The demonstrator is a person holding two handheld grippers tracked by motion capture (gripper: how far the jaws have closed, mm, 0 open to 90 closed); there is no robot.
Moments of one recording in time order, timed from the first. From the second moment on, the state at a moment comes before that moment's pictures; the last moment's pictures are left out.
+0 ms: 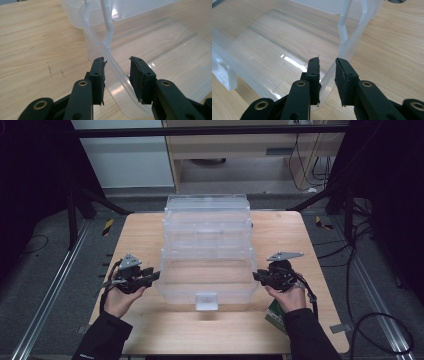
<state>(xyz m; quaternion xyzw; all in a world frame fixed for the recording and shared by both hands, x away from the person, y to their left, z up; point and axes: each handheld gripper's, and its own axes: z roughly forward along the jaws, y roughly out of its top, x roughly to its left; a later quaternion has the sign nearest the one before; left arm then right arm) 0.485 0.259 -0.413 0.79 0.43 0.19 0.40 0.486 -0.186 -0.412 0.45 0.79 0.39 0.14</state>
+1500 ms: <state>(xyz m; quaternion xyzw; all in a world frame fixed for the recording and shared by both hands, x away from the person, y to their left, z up) 0.483 0.252 -0.417 0.80 0.41 0.19 0.39 0.442 -0.249 -0.384 0.41 0.85 0.30 0.14</state>
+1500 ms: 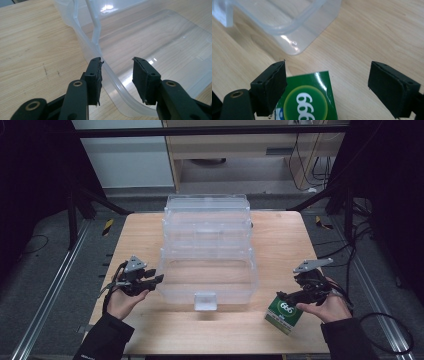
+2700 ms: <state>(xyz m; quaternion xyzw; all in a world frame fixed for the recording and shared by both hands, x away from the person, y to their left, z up) 0.484 0.257 -0.416 0.80 0.42 0.20 0.38 0.445 -0.221 -0.401 0.33 0.93 0.15 0.06</state>
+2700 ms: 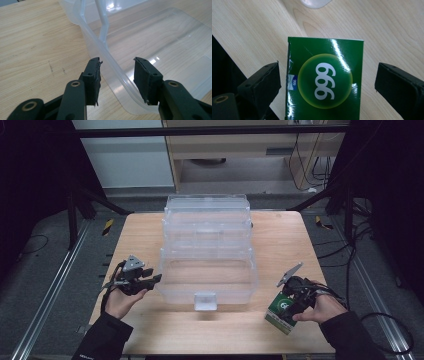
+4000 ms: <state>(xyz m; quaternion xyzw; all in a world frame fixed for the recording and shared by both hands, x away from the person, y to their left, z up) 0.484 0.259 -0.415 0.80 0.42 0.20 0.38 0.453 -0.213 -0.428 0.31 0.95 0.07 0.02</state>
